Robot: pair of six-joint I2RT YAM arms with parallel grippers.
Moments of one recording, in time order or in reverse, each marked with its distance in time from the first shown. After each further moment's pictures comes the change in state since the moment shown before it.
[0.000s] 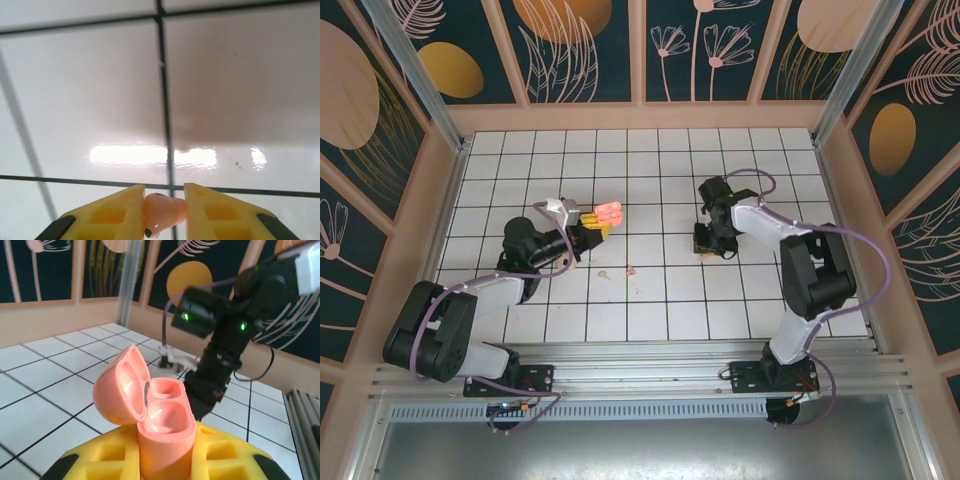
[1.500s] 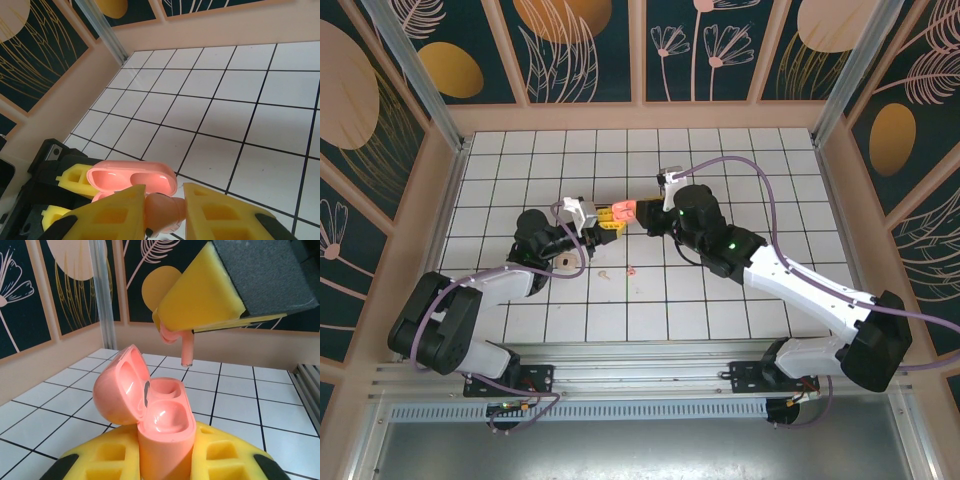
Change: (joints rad) left arm -0.082 0.051 0.088 0.021 0.004 0.200; right arm 0.452 -0.444 -0.114 0.668 0.238 0.032
